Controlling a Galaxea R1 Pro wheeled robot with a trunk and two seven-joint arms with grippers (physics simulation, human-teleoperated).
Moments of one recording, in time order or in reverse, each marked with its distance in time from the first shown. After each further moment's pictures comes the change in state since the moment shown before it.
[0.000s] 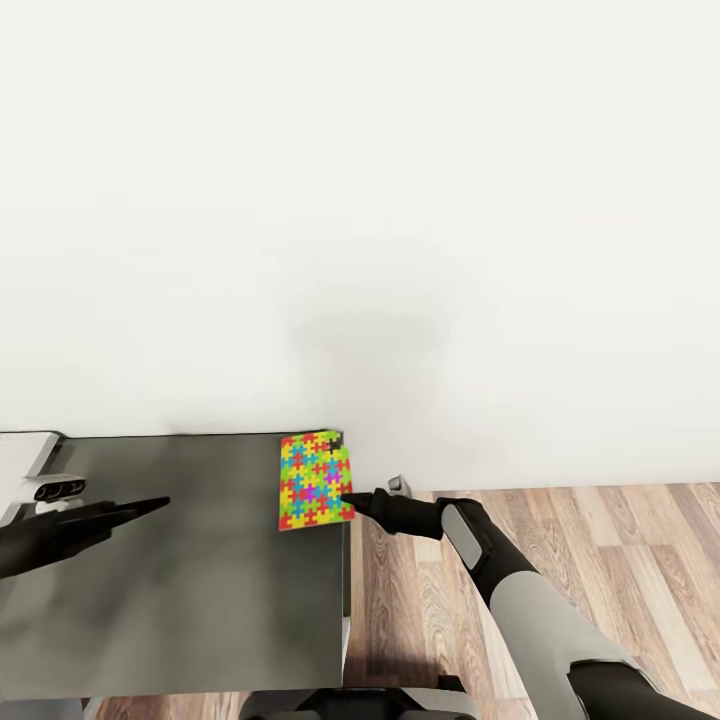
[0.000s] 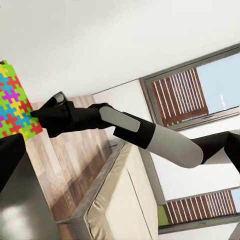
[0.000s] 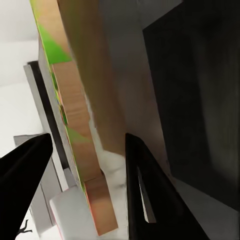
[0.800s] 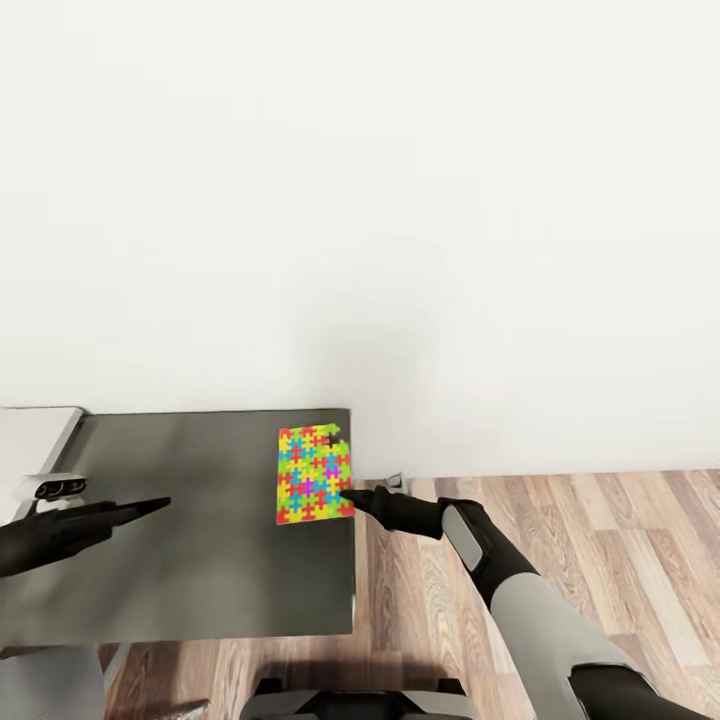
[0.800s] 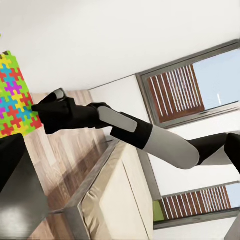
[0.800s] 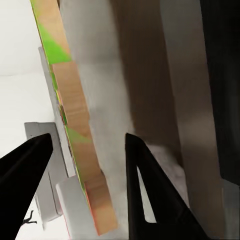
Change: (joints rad) left arm -0.001 -0.001 -0.001 -0.011 0.000 0.028 0.000; right arm 0.007 -0.001 0.000 -0.010 0.002 -0.024 0.066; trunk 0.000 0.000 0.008
